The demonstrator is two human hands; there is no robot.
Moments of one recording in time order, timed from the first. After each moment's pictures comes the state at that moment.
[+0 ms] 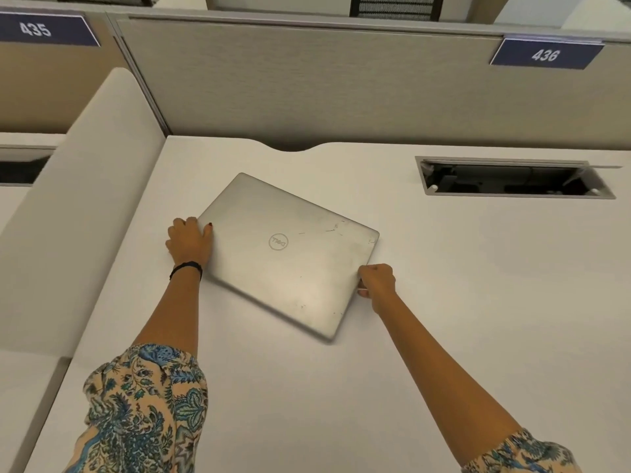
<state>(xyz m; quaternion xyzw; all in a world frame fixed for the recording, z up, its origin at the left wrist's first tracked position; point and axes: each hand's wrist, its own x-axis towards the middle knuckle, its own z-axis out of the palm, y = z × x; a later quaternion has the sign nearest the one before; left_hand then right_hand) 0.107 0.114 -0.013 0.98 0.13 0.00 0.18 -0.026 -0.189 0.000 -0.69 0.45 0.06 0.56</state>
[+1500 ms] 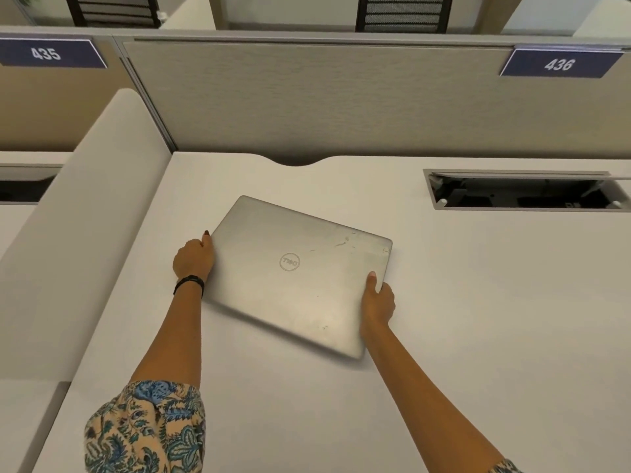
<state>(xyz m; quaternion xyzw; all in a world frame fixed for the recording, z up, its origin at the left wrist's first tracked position) 0.124 0.112 -0.019 0.94 0.20 -0.04 0.27 -0.021 -0.168 -0.006 -0.64 0.49 -0.06 0.59</state>
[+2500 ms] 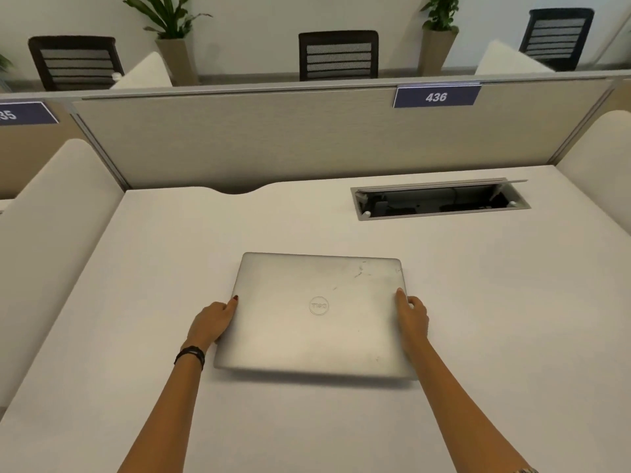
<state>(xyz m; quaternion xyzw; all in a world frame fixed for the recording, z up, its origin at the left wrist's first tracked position) -0.011 -0.021 0.002 0.93 0.06 -0.24 0.28 -0.123 -0.368 -0.012 -0.70 0.47 -0.06 0.53</state>
